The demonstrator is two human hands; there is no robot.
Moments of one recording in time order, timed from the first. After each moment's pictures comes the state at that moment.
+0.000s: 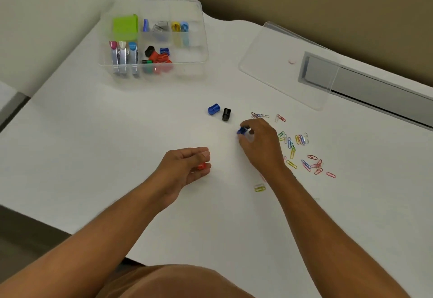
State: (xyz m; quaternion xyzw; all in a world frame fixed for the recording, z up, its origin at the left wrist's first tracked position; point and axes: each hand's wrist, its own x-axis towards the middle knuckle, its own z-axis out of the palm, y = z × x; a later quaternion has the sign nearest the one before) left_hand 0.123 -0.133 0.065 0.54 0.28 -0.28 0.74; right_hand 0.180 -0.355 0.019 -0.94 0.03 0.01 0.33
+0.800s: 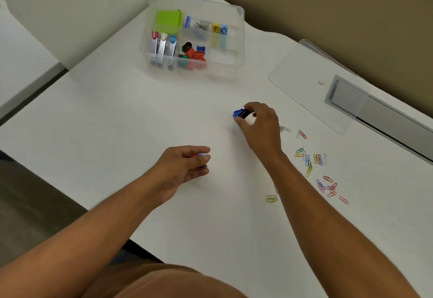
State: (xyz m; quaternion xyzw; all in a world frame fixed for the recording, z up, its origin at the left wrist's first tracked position) left_hand 0.106 -0.090 0.058 0.53 0.29 -0.24 0.76; right_hand 0.234 -0.300 0.018 -0.94 -0.04 -0.04 0.33
